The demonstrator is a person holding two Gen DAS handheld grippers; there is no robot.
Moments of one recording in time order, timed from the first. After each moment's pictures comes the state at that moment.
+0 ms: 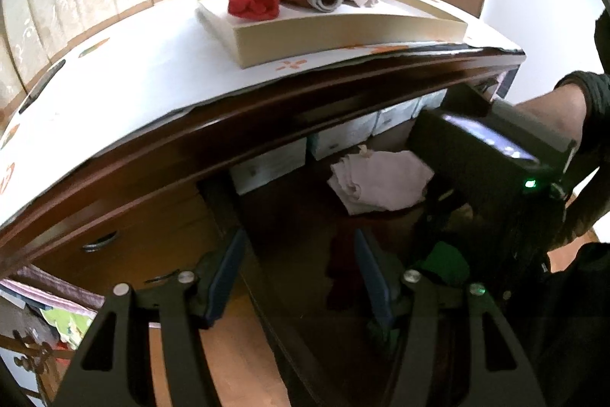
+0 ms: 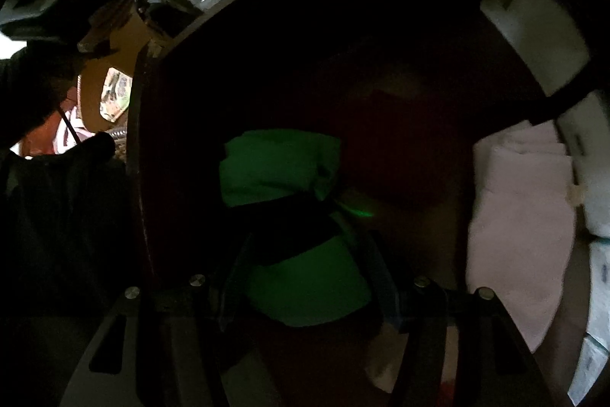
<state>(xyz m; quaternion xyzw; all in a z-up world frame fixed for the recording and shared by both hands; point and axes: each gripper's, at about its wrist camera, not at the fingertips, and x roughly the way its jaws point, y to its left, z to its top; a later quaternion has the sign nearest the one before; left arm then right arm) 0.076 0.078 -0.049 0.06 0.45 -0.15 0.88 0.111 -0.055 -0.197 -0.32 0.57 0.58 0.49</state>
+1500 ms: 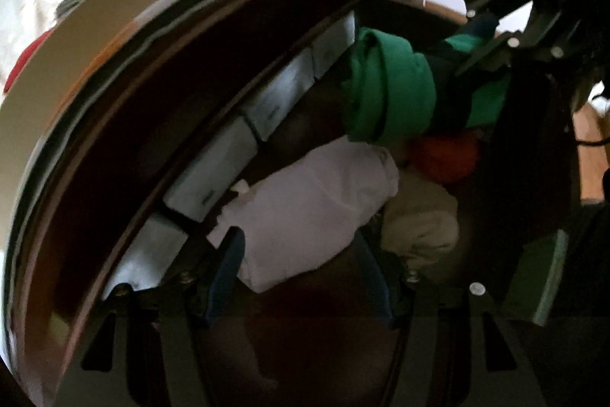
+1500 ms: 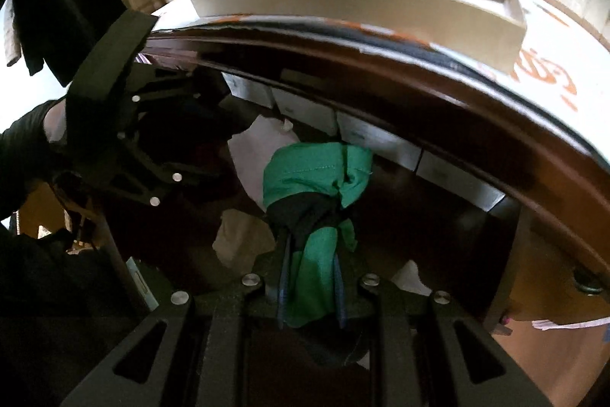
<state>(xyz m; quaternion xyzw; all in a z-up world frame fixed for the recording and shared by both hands) 0.129 -0.069 -0.100 0.27 0.46 -0.28 0.80 0.149 -0.262 -0.107 -0.15 0.45 0.40 0.78</state>
